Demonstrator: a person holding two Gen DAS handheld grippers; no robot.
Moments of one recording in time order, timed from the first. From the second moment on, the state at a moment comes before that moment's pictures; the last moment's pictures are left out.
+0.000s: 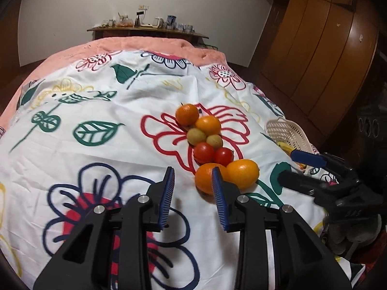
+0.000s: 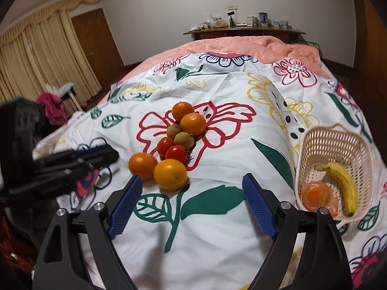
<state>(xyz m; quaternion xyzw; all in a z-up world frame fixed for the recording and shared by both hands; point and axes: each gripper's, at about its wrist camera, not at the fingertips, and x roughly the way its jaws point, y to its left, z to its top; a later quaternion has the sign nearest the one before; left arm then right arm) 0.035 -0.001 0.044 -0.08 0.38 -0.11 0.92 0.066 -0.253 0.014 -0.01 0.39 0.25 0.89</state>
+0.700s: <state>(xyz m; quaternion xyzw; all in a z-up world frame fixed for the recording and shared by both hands) 0.032 0.023 0.038 -0.10 0.37 -0.07 0.92 0.091 -0.195 -0.009 -0.10 0.46 0.28 0.84</state>
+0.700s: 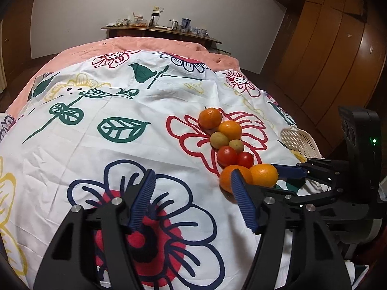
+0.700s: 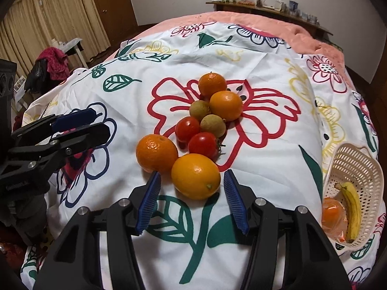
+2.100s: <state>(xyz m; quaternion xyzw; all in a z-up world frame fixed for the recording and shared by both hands) 0.089 -0.056 0.018 -0.01 0.46 -0.12 0.88 0.098 -0.381 0.014 0.10 0.38 0.14 0.91</state>
